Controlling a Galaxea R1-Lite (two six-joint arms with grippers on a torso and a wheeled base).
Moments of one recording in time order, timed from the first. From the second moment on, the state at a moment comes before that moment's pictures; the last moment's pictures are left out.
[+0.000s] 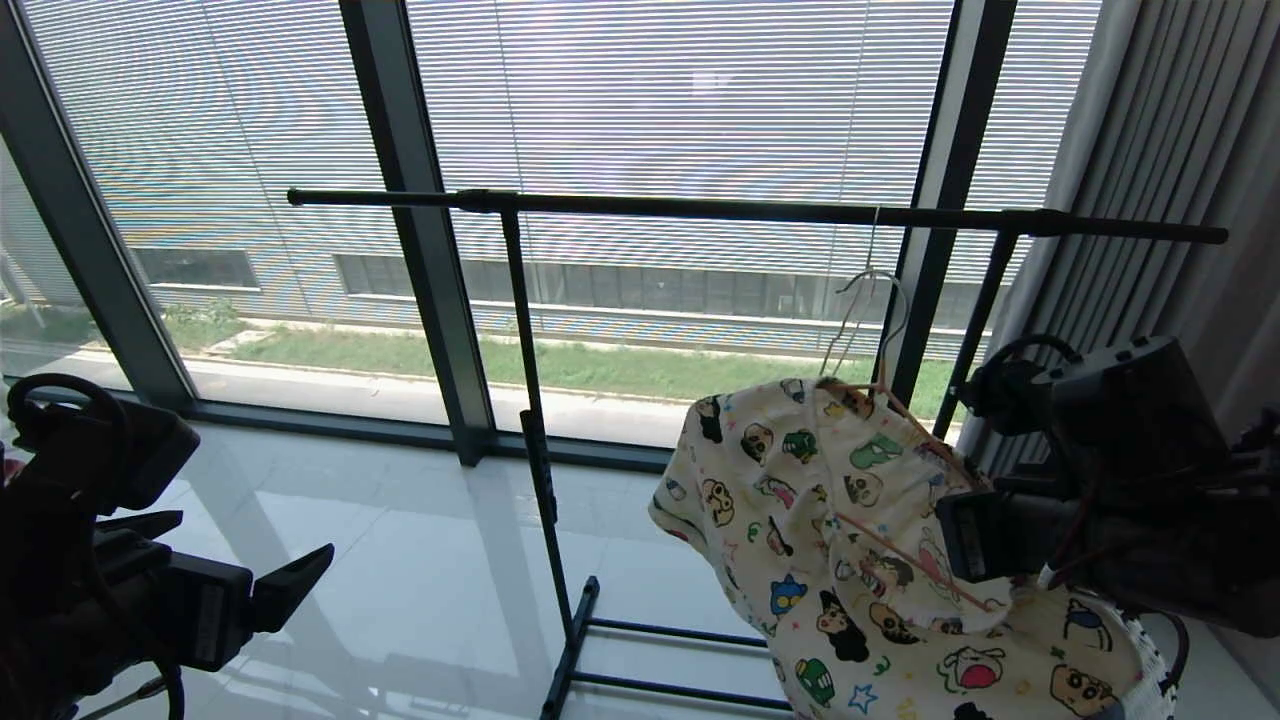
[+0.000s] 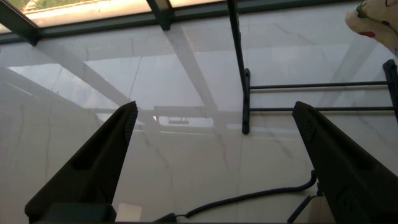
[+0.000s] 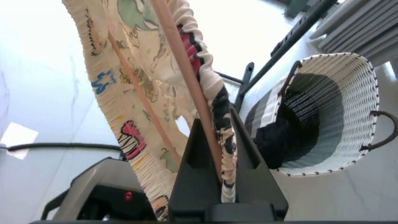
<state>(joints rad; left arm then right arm) -0.27 1.09 -0.50 -0.07 0.29 0.16 0.71 1.52 -0.86 0.03 -0.37 0.31</state>
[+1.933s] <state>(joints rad) -0.27 1.08 -0.50 -0.07 0.29 0.15 0.35 1.55 -0.87 0.01 -0.61 0.26</state>
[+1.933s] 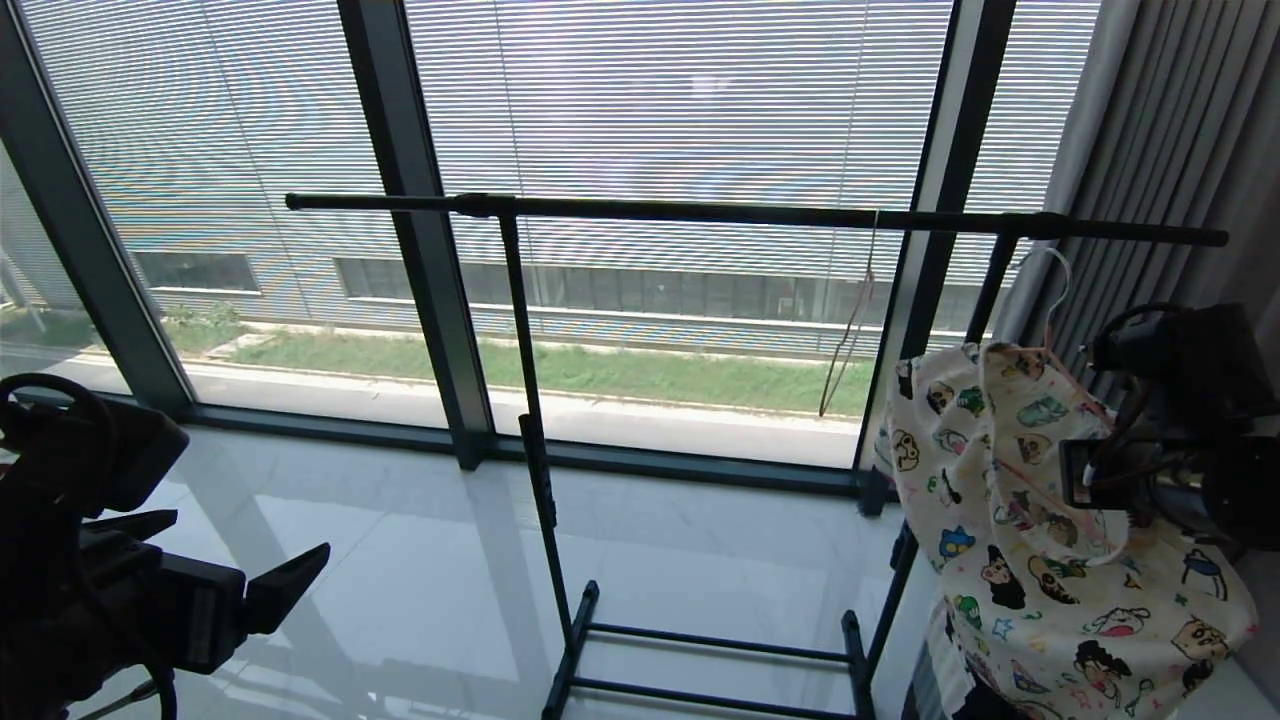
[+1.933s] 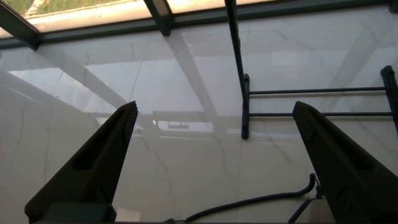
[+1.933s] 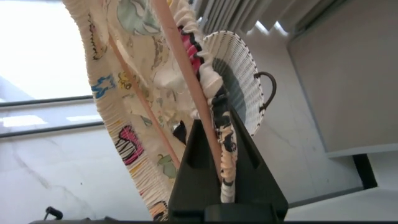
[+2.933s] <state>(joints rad) -0.27 1.07 -0.50 -0.07 0.29 0.16 0.29 1.52 -0.93 0.00 -0.61 0.25</state>
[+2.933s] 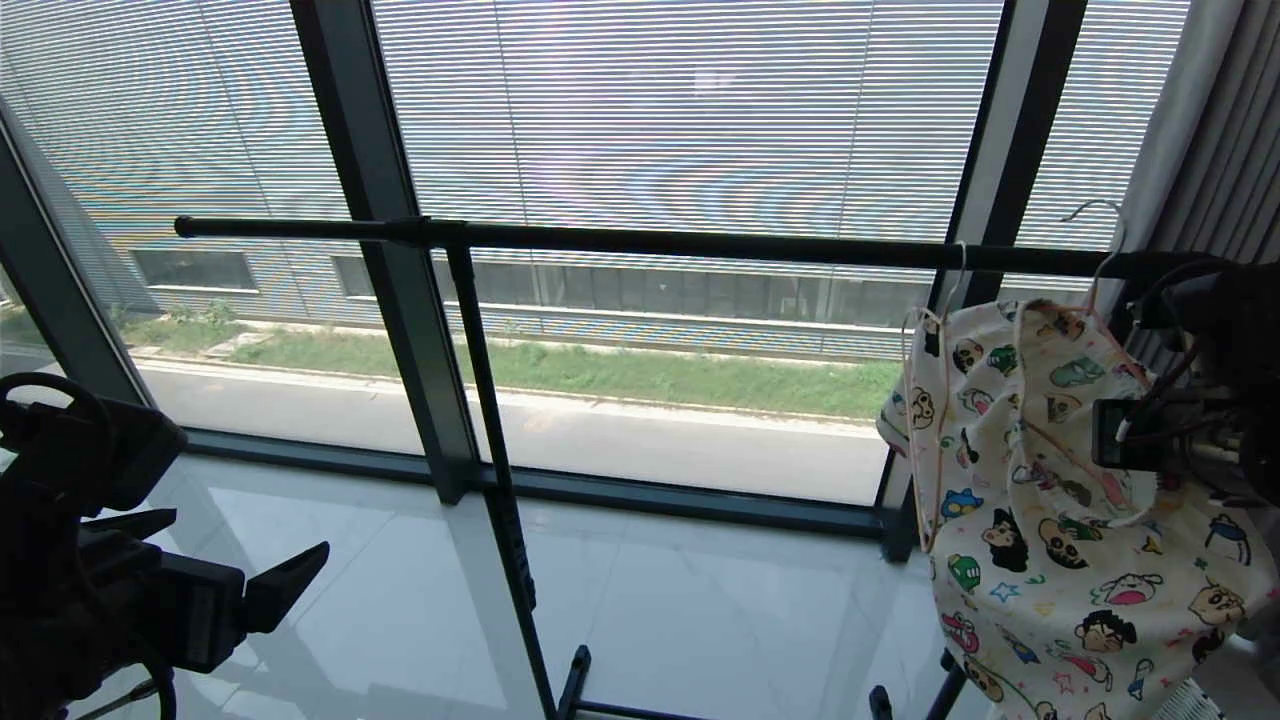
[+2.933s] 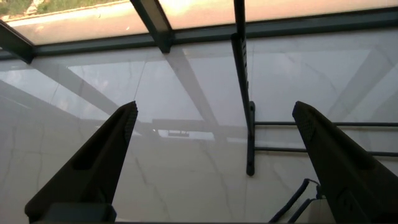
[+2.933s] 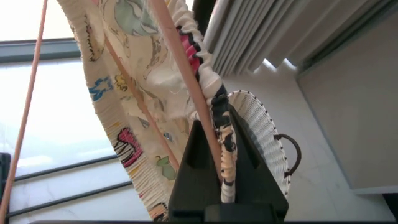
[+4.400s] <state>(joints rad) -0.27 1.05 -0.49 -0.07 0.29 0.16 0.23 1.61 -0.94 -0.03 -0.56 0.19</state>
